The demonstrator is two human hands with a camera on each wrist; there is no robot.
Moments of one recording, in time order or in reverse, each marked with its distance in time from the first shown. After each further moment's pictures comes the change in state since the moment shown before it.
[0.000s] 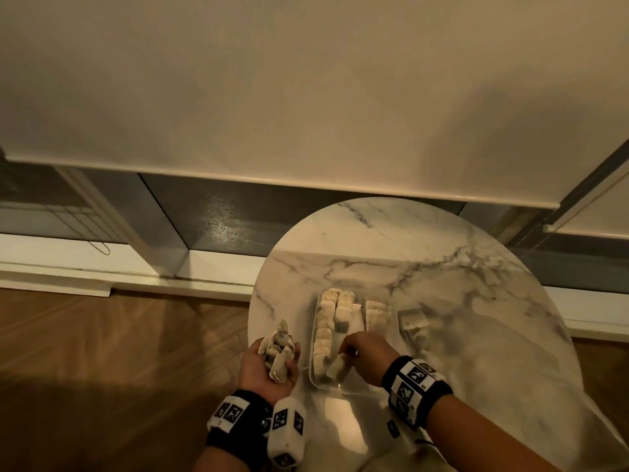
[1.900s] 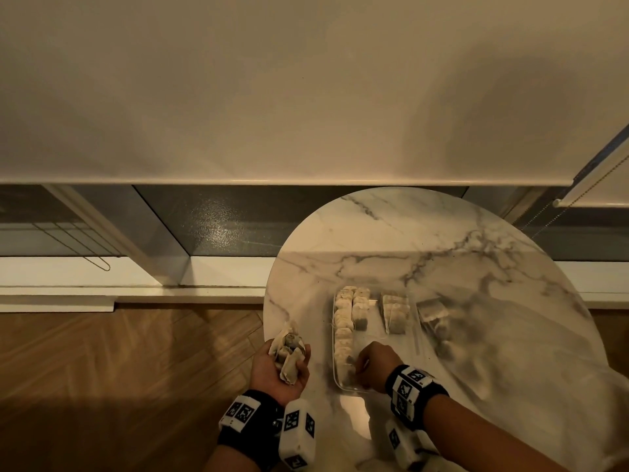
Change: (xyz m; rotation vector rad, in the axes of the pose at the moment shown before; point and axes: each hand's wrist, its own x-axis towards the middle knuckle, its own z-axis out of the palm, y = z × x) left_hand 0.007 0.033 -0.006 0.053 -0.009 -0.066; right_hand 0.039 0.005 0.062 0.270 -0.049 0.370
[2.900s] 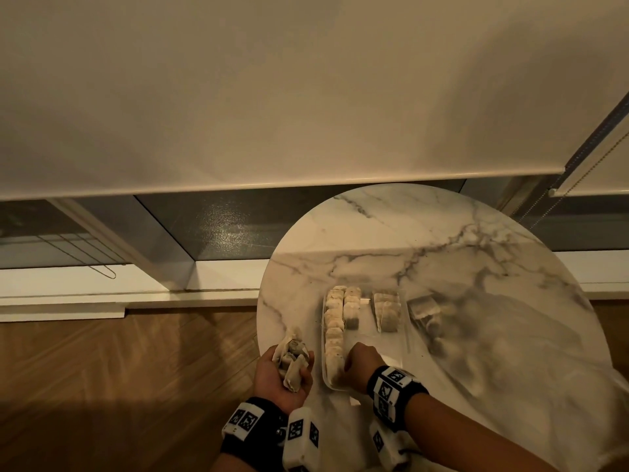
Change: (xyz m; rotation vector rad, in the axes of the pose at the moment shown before) left_hand -0.002 -0.034 0.012 0.057 0.077 0.027; right_hand 0.012 0.001 0.016 -0.037 0.070 -0.012
